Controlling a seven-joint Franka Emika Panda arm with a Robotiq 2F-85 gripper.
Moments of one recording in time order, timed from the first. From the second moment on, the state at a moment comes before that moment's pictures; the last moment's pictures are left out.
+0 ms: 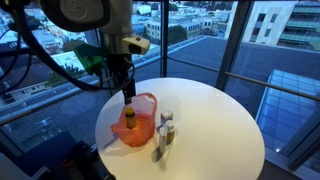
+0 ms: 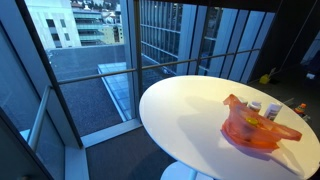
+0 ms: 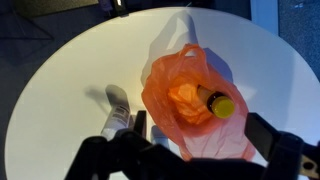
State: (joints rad) arm -0.10 -0.52 -0.07 -2.64 0.05 2.07 0.04
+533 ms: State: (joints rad) arm -0.09 -0.49 -0.06 -2.67 0.05 2.15 0.04
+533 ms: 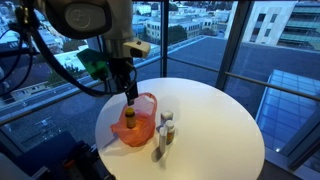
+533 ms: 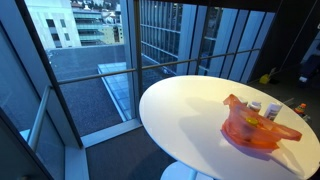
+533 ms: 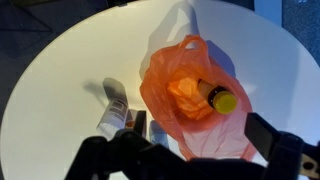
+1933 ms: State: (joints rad) arm 0.04 -0.09 -0.02 -2.66 0.13 2.55 0.02
